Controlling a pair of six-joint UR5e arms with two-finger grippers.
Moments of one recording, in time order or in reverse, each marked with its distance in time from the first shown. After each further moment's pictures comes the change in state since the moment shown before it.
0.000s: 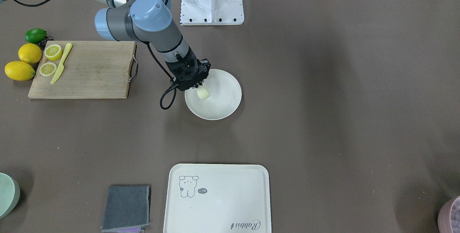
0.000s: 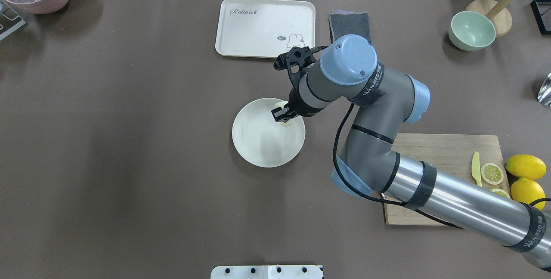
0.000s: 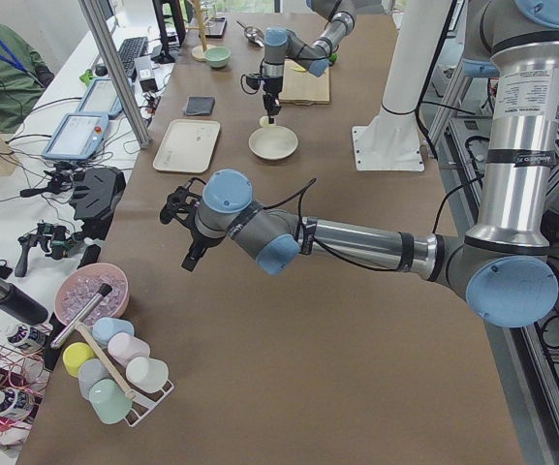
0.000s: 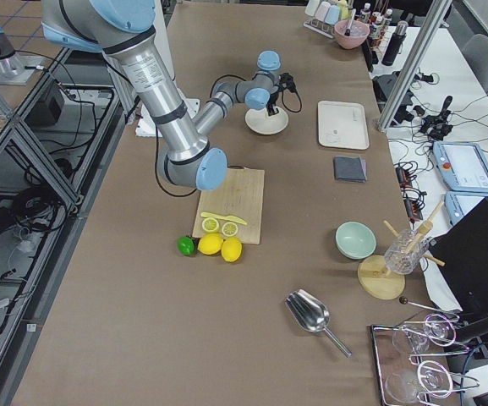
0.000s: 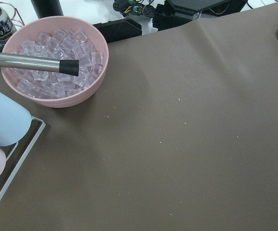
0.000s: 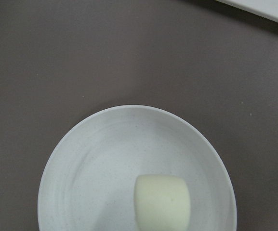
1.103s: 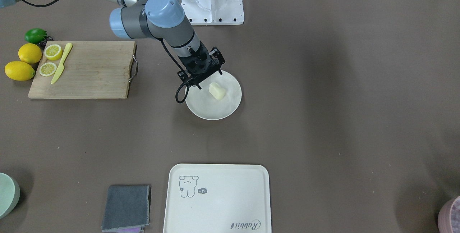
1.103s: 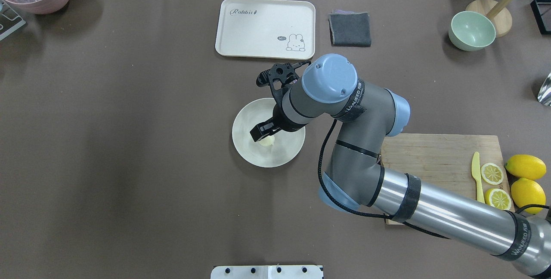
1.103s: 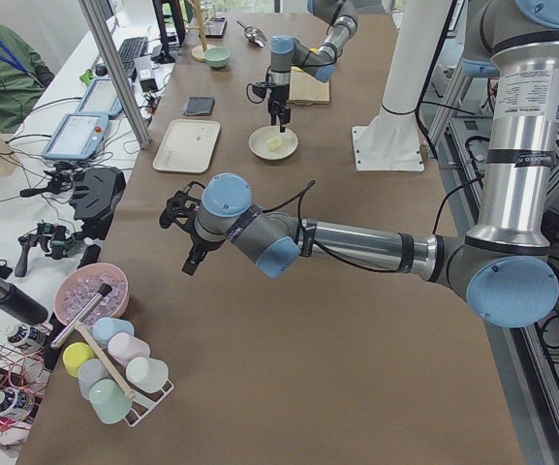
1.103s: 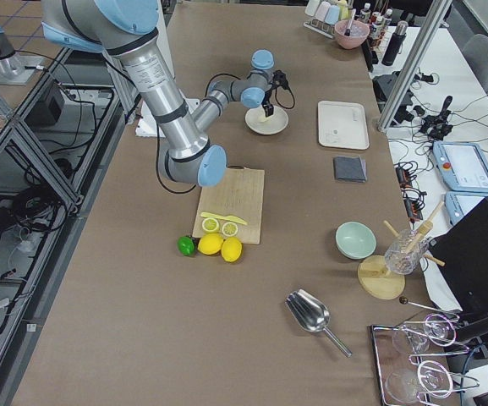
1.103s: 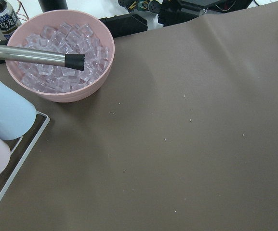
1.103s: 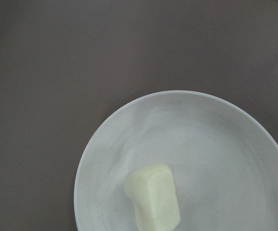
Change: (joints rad) left arm -0.001 0.002 0.011 0.001 0.000 0.000; right arm -0.043 0.021 -0.010 0.017 -0.009 -0.004
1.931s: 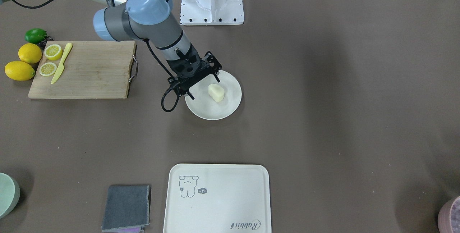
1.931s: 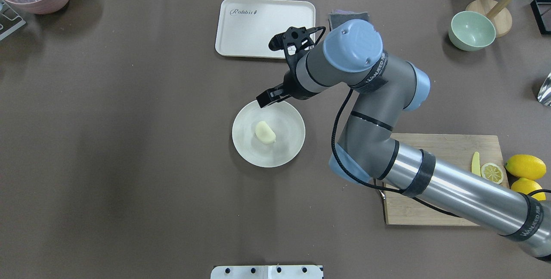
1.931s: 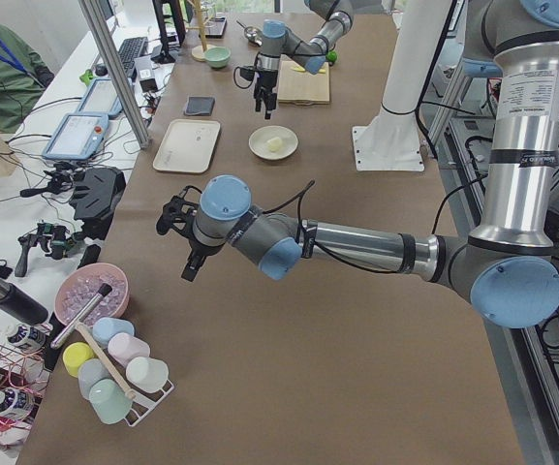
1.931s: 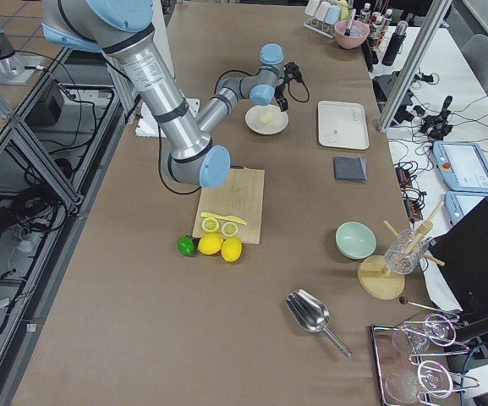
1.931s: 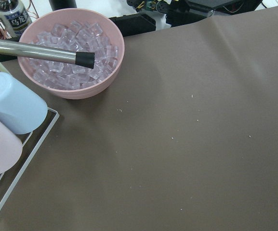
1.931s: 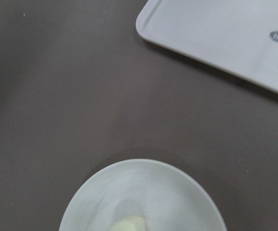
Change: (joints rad) left arm -0.052 -0.004 0.000 0.084 -0.001 0.002; right arm 0.120 -0.009 0.020 0.065 -0.012 0.006
